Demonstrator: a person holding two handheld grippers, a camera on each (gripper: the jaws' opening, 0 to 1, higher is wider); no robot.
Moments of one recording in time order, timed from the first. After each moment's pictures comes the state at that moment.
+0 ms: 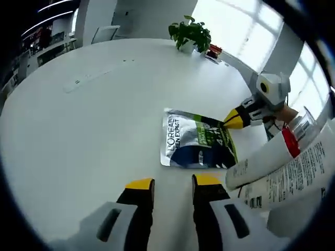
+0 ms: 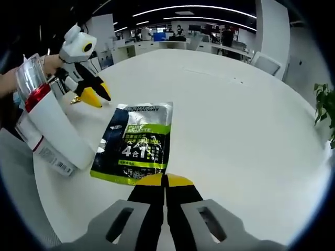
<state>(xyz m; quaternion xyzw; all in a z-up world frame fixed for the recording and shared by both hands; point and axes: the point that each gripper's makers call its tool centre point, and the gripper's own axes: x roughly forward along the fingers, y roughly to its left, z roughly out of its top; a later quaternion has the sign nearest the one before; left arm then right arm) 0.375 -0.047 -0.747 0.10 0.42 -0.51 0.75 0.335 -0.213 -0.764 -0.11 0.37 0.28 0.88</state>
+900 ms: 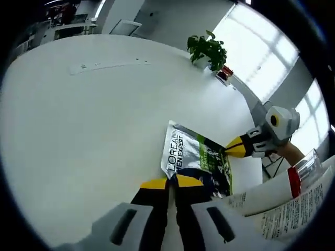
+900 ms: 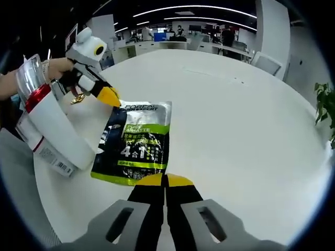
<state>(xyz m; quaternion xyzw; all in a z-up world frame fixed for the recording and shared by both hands) 0.396 -0.067 -0.760 -0.03 0.44 -0.47 0.77 0.335 -0.212 -0.764 -0.11 0.37 0.28 0.88</state>
